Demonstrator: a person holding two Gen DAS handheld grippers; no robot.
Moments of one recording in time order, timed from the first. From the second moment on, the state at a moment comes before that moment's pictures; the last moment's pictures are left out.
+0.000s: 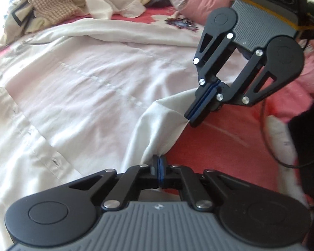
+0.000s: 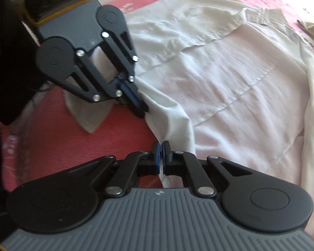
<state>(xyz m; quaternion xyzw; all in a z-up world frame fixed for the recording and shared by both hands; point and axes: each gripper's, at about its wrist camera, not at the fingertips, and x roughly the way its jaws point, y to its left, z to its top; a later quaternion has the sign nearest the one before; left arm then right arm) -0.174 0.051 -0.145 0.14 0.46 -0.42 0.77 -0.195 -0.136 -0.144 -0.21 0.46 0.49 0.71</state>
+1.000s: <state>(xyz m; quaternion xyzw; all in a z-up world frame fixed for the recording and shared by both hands) -0.259 0.045 -0.161 0.13 0.56 -0.53 0.62 -0.248 -0.222 -0.133 -0.09 0.59 0.38 0.71</state>
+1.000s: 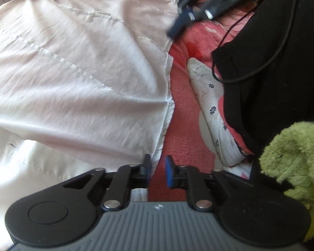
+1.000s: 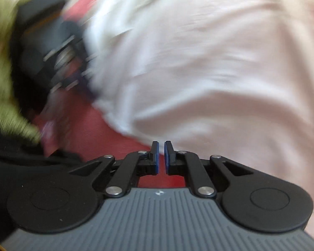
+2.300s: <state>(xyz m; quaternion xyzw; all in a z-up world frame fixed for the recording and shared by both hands) -0.225 0.293 -0.152 -0.08 0.66 -0.26 0.70 -0.171 -0.094 -0.140 0.21 0.59 0.40 0.67</state>
